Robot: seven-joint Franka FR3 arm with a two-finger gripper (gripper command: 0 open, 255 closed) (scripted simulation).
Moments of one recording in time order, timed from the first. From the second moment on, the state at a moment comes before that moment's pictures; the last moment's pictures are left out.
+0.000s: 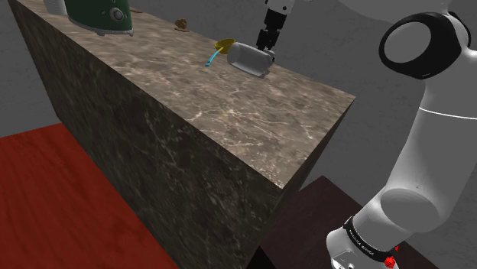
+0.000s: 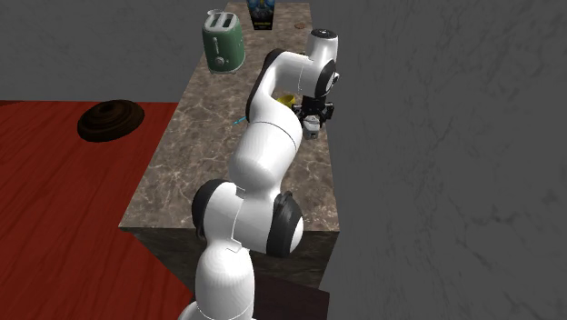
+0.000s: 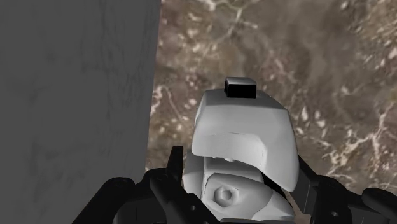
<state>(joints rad) -0.04 0.32 -0.08 -1.24 0.08 1.64 -0.48</state>
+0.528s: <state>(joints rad) -0.04 0.33 -0.08 -1.20 0.08 1.61 -0.48</state>
